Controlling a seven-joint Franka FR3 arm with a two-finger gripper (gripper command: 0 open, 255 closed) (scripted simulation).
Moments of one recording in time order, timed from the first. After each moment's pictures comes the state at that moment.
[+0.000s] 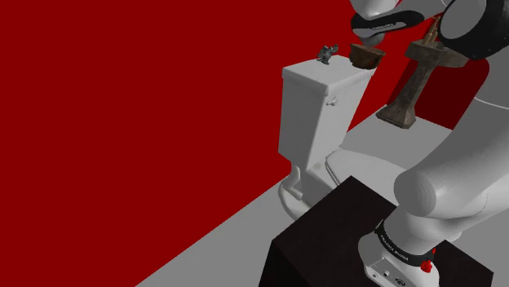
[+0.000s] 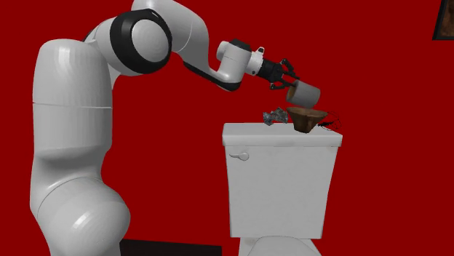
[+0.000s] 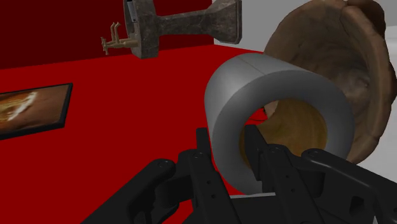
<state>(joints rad) -0.53 0.15 -0.06 -1.57 -1.20 2.26 -0.10</state>
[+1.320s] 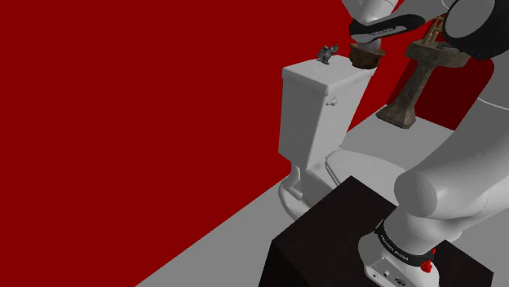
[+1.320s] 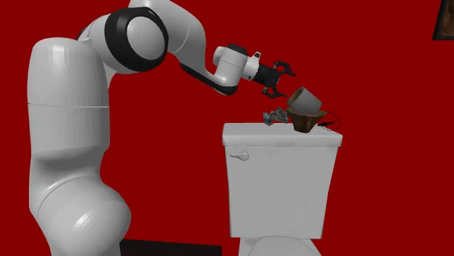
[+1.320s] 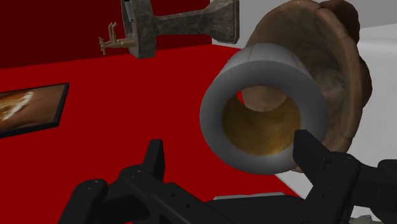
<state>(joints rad) -0.52 0.12 -0.06 -1.64 -1.24 2.26 -0.03</state>
